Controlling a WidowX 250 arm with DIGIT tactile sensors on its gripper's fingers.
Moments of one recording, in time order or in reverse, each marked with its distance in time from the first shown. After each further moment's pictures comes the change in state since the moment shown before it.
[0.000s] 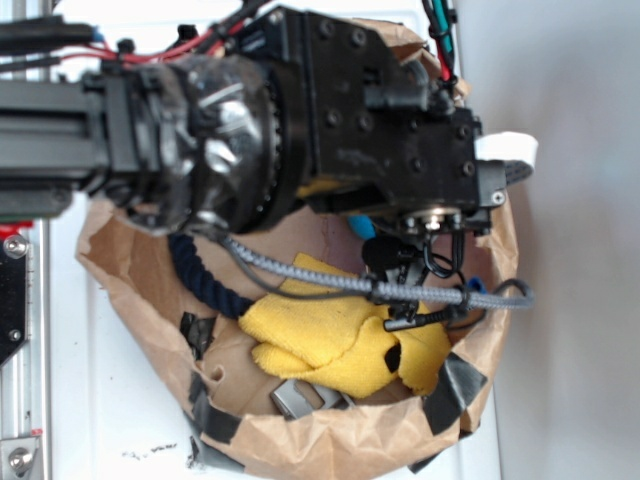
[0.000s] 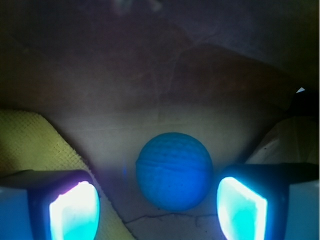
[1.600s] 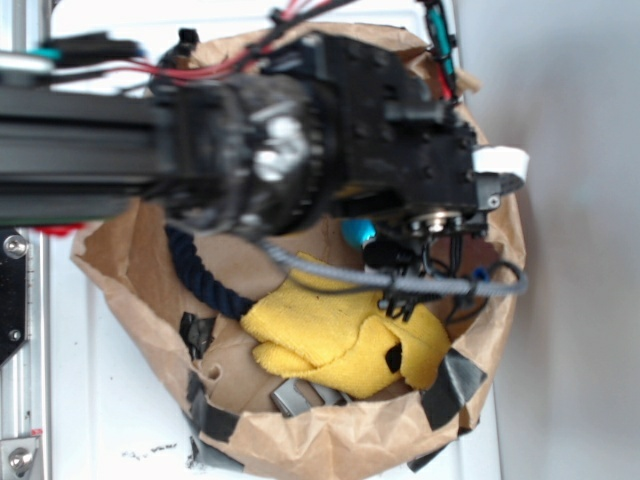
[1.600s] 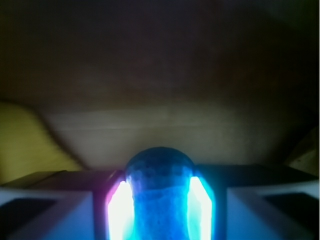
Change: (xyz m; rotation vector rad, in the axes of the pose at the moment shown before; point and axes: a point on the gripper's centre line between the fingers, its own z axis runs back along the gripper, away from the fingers) arm -0.001 -0.016 -0.006 -0.060 -0.016 -0.063
